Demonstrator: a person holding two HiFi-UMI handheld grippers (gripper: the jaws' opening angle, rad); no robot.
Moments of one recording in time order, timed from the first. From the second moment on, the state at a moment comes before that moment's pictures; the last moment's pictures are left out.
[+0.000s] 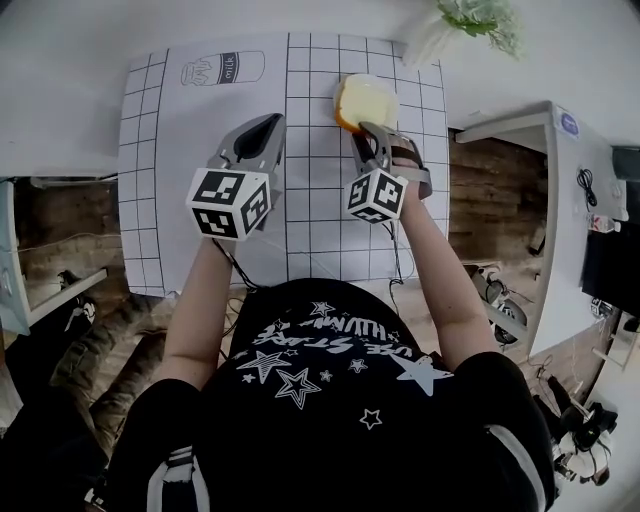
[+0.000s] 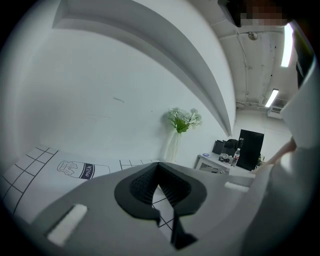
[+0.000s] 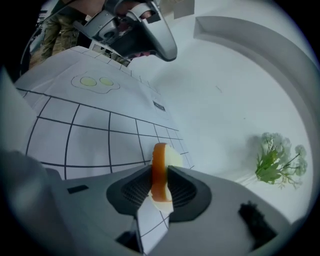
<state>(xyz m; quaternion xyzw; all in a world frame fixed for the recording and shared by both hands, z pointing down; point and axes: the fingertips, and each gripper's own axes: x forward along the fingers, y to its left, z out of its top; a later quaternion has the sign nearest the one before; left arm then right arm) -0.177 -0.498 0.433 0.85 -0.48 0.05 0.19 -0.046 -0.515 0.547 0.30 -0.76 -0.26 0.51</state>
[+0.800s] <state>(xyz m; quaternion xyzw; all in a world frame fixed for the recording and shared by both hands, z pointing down) -0.177 -0.476 0.423 0.85 -0.49 0.05 0.18 -0.025 -0.517 0.568 0.34 -0.77 -0.15 0.52</state>
